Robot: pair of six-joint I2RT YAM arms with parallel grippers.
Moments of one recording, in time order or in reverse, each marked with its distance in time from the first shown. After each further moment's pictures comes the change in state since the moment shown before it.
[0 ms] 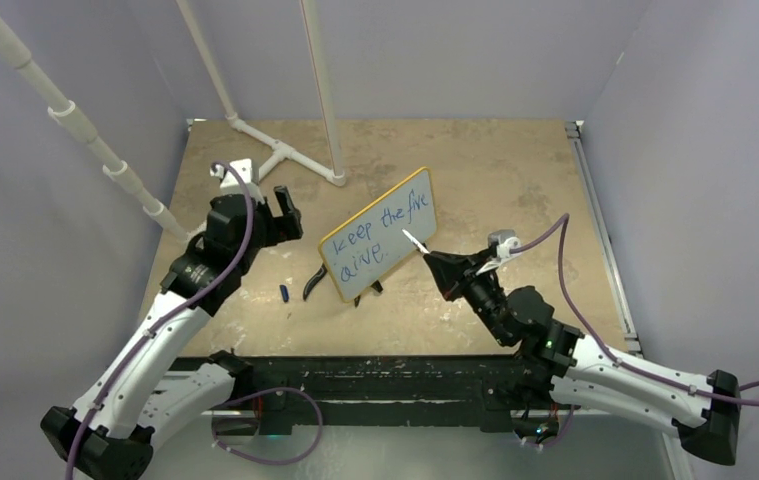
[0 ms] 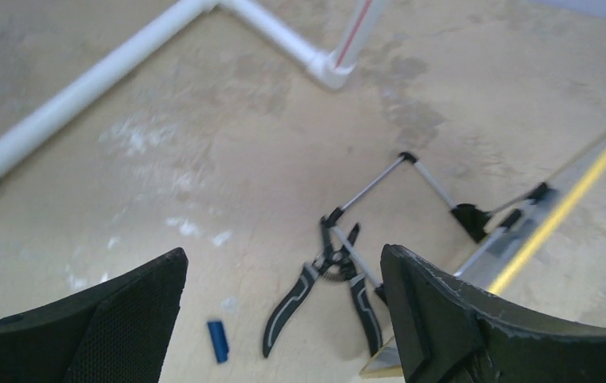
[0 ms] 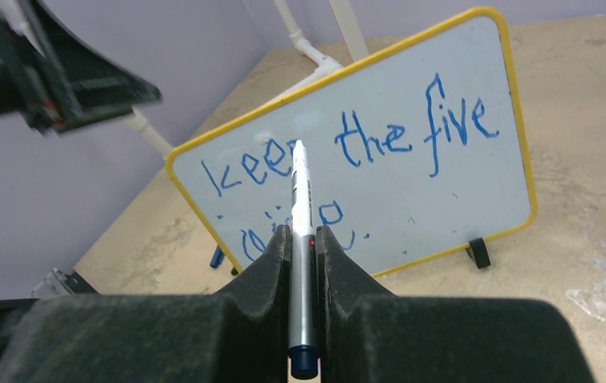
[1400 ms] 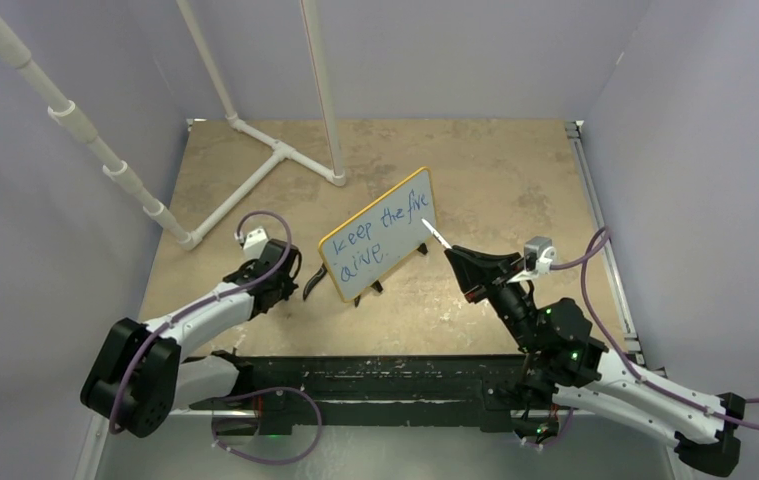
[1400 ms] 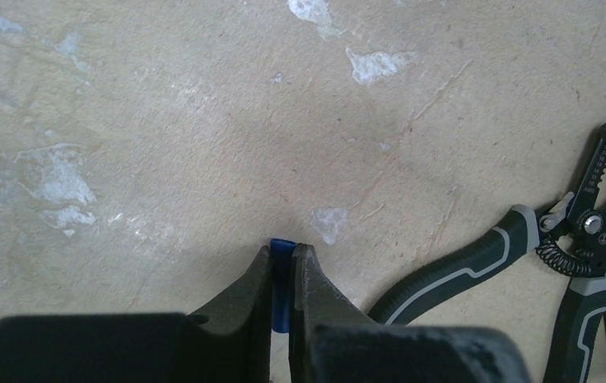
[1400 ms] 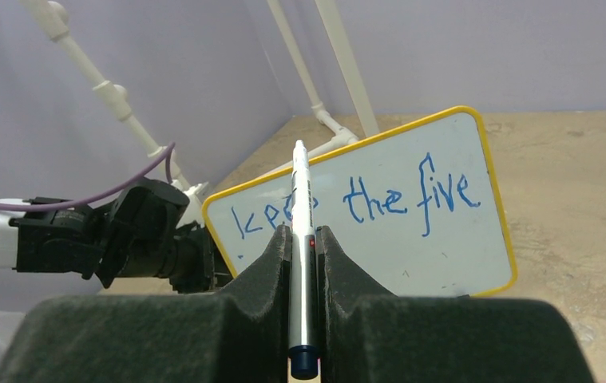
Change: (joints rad) left arm 0.023 0.304 -0.510 0.201 -0.133 -0.443; right arm 0.000 -0.215 -0.001 0.001 -0.033 -0.135
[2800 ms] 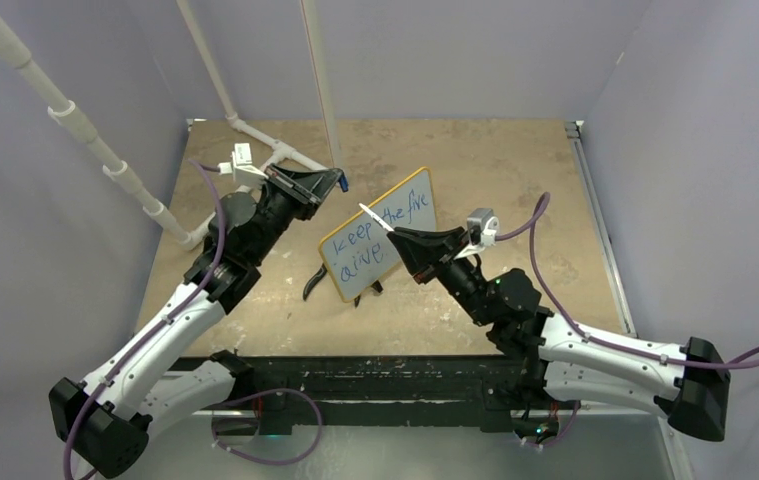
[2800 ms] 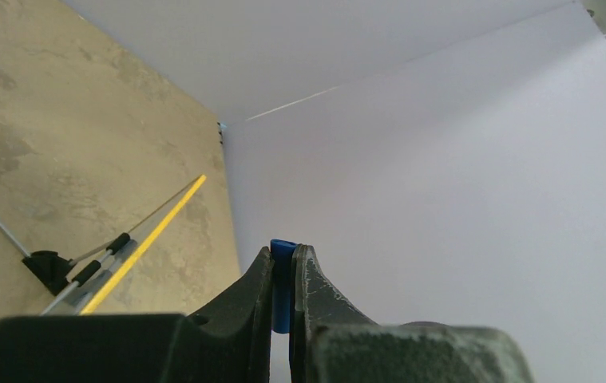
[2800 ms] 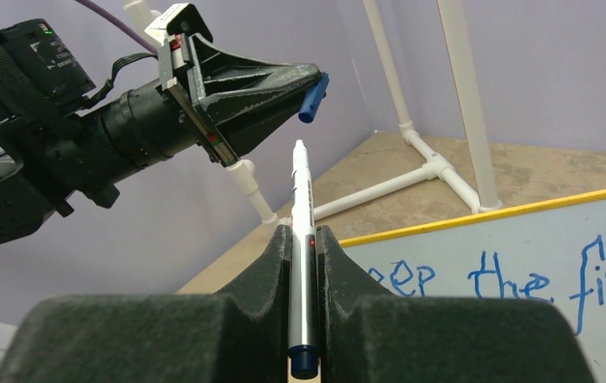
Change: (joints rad) left arm -0.102 -0.242 0.398 0.428 0.375 -0.361; right arm 0.015 0.504 0.159 0.409 -0.158 0.037
